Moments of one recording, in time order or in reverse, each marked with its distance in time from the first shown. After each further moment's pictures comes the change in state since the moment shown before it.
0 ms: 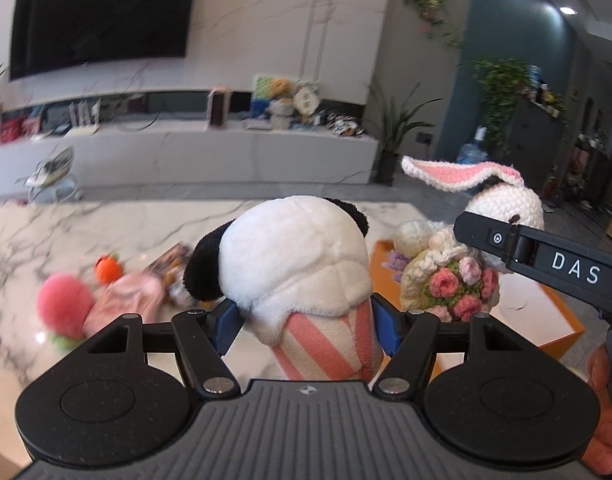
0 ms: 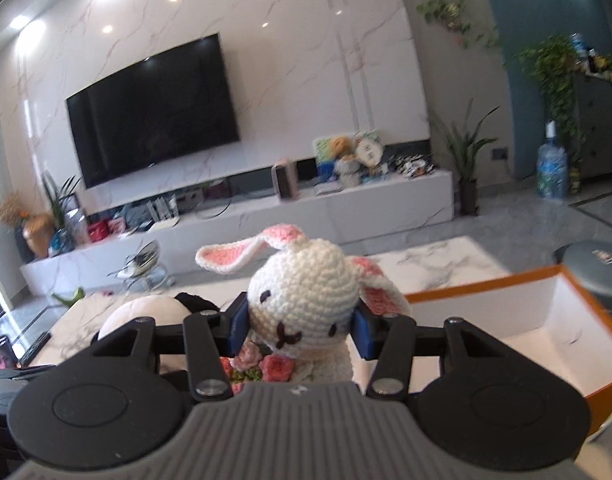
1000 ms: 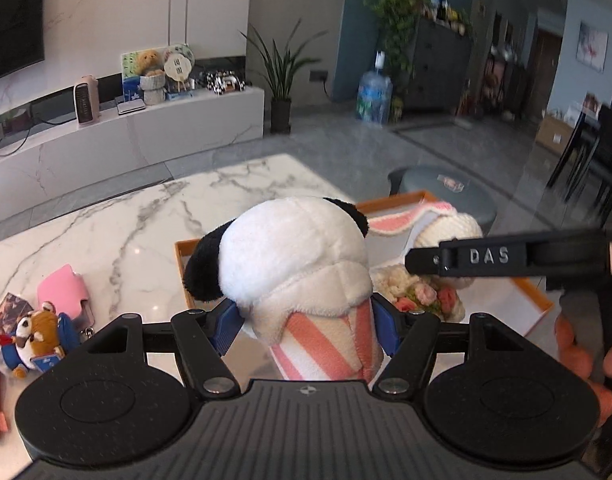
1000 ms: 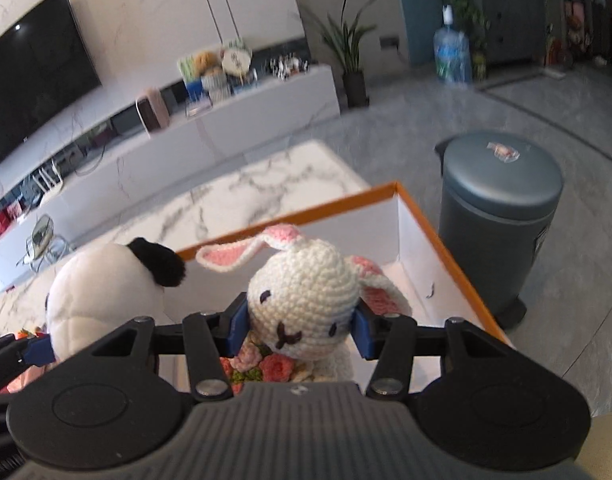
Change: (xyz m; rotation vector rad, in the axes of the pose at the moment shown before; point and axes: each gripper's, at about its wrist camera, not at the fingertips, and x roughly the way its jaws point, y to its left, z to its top) left arm 0.155 -0.141 -0.008 0.258 0.166 -0.203; right arm 0.084 -0.199 0.002 0.206 0.339 -0.242
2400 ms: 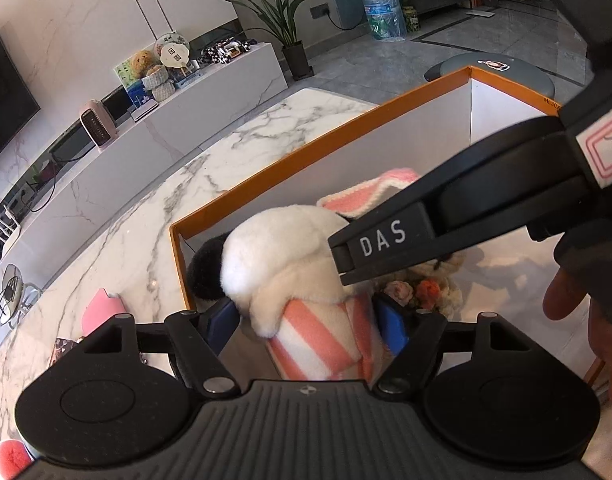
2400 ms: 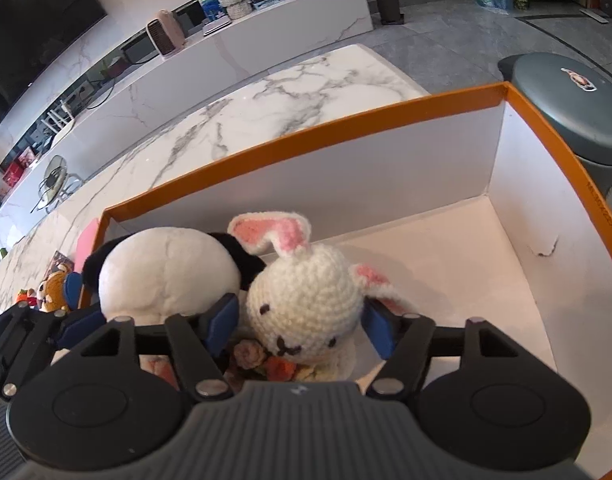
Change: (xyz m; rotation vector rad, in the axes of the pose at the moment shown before) left arm 0.054 -0.025 -0.014 0.286 0.170 0.232; right arm 0.088 0.028 -0.005 -0.003 0.240 0.075
